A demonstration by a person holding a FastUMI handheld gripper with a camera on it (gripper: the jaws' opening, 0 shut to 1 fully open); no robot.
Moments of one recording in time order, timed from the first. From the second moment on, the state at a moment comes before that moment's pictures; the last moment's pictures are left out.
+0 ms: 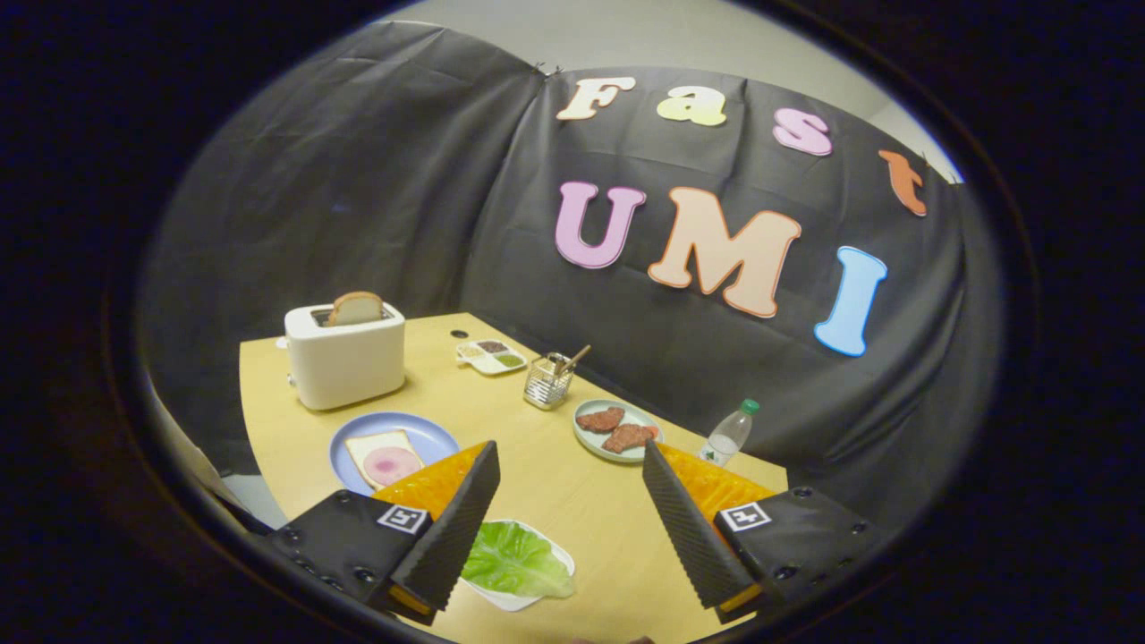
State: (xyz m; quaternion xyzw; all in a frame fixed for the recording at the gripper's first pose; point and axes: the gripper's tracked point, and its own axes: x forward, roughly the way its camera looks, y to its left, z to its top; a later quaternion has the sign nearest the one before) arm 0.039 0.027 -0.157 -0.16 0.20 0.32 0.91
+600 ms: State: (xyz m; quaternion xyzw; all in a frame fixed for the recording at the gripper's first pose) arm 0.027 0.025 -0.252 -0.20 0.28 0.37 0.86
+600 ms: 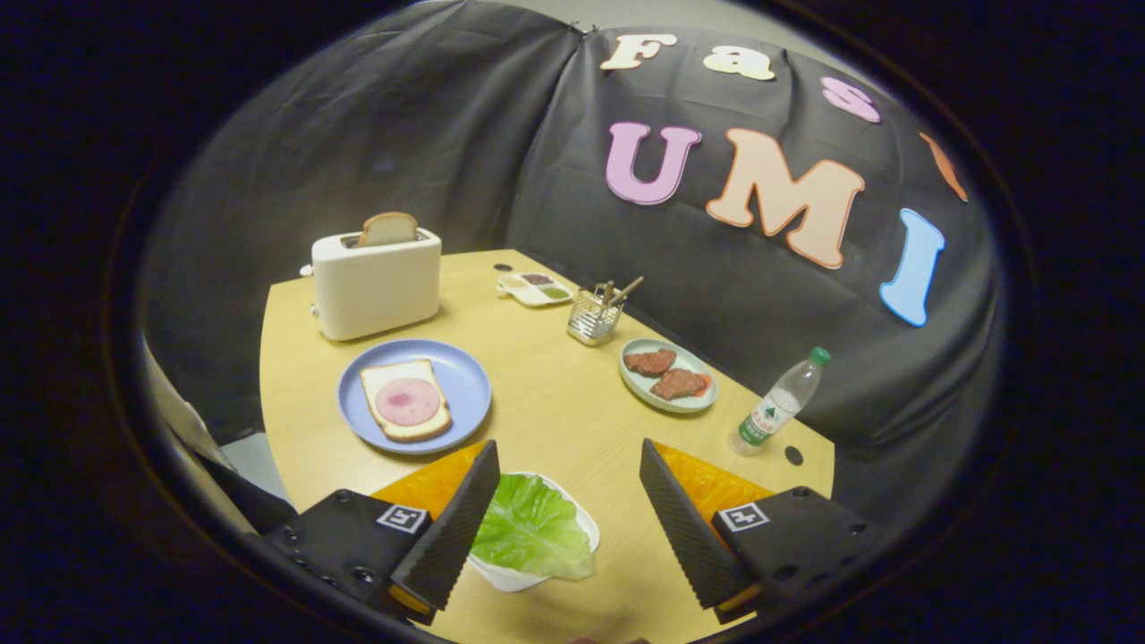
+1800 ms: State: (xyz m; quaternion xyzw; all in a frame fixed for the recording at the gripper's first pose) arm -0.014 0.019 -0.397 -0.24 0.45 0.43 0.75
